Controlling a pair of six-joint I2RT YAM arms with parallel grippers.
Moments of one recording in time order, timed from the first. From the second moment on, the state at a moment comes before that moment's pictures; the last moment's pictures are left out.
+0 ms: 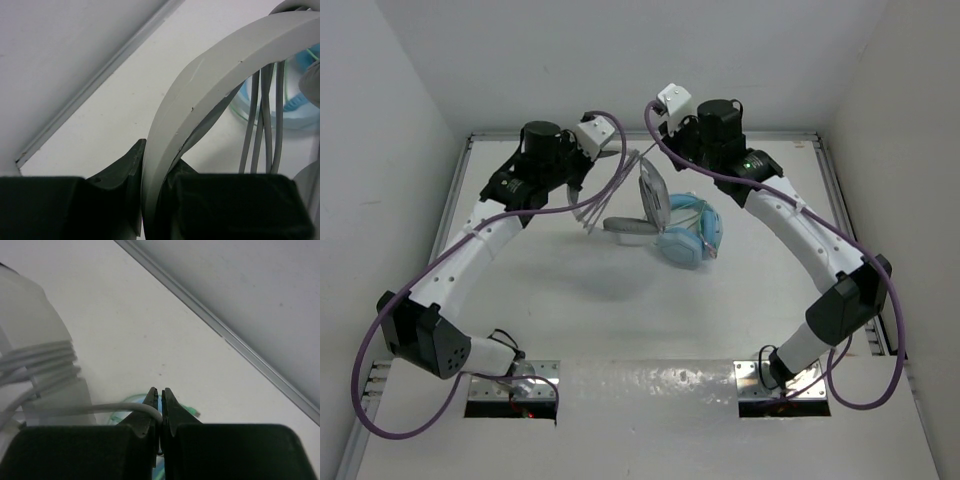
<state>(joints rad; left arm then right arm) -0.39 1.37 1.37 -0.41 0.10 0.42 0.52 1.61 1.59 -0.35 -0.06 -0.29</state>
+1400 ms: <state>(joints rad) -0.35 1.48 1.54 -0.63 0.14 0.14 0.43 1.30 0.83 -0.18 -0.32 -0.25</state>
